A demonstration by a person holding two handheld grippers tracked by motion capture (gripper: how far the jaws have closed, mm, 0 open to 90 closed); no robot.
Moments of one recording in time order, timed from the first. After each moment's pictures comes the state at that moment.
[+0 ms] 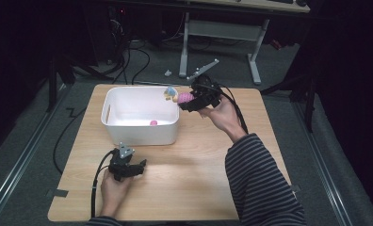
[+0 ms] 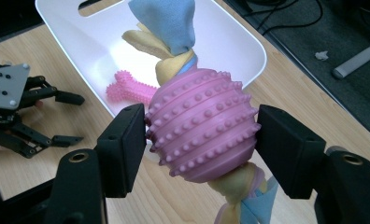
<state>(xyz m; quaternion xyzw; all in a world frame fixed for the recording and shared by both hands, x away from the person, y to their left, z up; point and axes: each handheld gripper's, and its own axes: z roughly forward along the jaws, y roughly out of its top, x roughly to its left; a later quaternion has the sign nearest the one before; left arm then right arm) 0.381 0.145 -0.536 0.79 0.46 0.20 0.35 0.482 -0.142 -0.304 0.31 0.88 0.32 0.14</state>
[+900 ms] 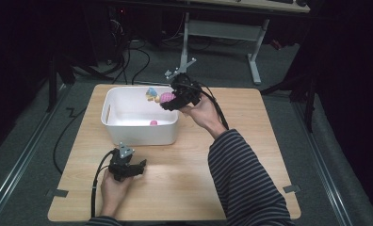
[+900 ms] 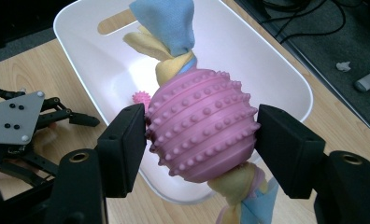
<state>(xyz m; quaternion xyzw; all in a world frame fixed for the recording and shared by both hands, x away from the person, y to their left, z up) 0.381 0.145 -0.536 0.79 0.46 0.20 0.35 0.499 -0.091 -0.314 0.29 0.89 0.32 0.12</state>
